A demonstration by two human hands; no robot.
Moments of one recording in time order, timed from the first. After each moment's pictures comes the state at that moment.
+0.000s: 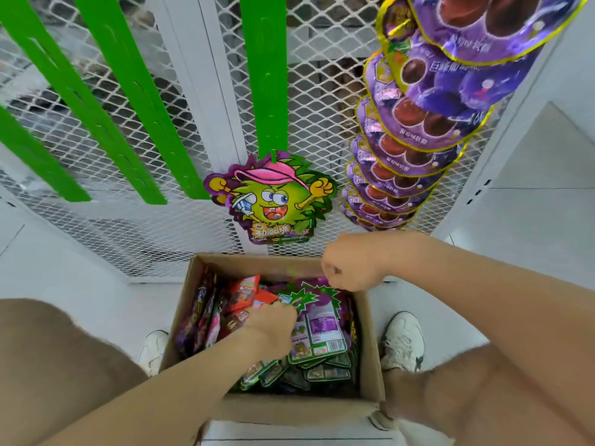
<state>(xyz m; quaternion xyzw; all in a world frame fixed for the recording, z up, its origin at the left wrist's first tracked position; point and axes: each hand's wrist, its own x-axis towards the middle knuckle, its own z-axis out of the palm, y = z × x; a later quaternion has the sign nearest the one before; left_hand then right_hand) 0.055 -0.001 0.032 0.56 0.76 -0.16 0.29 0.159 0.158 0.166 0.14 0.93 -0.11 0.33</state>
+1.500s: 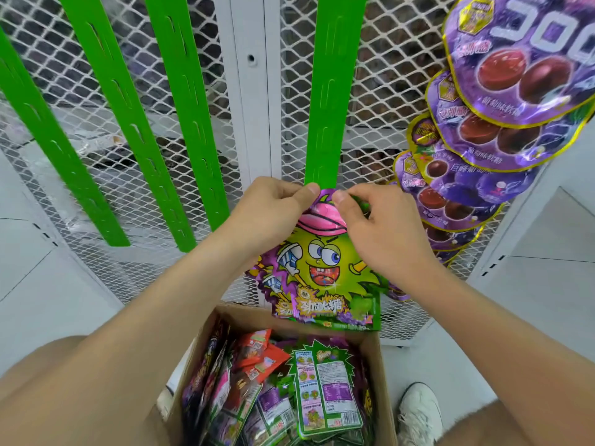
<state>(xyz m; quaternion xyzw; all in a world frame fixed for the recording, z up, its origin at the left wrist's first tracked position) -0.027 0.053 0.272 0.41 0.74 0.48 0.25 0.123 0.156 0.260 0.29 0.87 -0.19 -0.34</state>
